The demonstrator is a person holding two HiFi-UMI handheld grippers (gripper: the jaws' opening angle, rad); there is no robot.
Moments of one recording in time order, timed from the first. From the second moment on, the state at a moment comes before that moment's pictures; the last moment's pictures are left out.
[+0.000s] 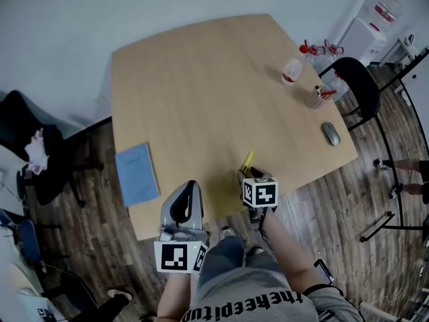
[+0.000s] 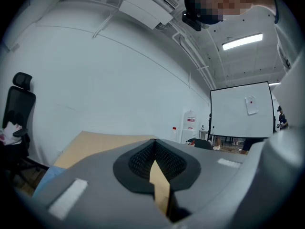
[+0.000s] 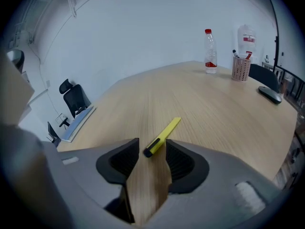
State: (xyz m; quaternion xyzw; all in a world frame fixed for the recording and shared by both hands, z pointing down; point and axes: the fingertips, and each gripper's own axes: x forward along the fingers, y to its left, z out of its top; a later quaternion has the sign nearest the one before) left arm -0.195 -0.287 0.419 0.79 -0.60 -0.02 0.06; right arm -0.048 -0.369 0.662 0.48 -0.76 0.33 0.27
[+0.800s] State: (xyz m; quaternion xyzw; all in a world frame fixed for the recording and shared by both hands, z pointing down) left arm -0.201 -0.292 0.425 0.79 -0.61 -0.01 0.07; right arm -0.043 -0.375 0.673 0.50 -0.76 0.28 0.32
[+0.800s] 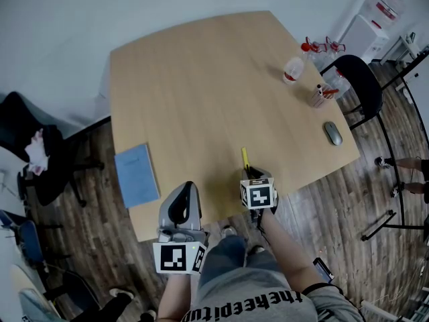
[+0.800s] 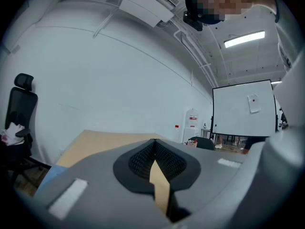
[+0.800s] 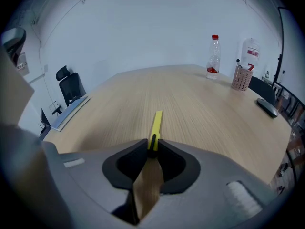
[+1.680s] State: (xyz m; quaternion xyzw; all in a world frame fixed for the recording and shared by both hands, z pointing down) left arm -0.181 -0.280 0.424 0.79 -0.61 -0.01 0.07; right arm -0.041 -0.345 0.595 0.47 -0.82 0.23 0.22
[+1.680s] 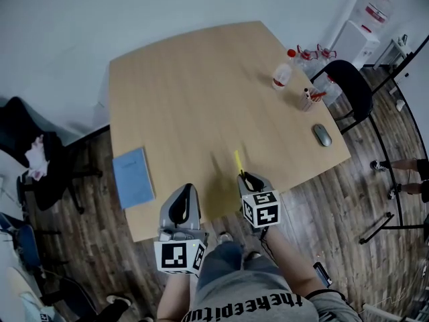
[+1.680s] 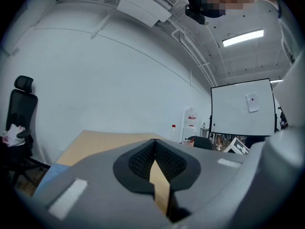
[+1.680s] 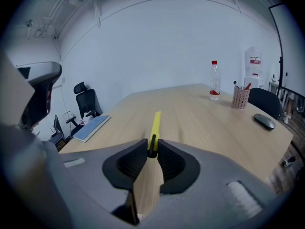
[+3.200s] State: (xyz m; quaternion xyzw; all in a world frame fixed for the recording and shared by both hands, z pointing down) left arm -0.121 -0.218 0.396 0.80 -0.60 -0.02 0.03; right arm 0.007 -0.261 0.449 0.47 -0.87 0.07 0.10
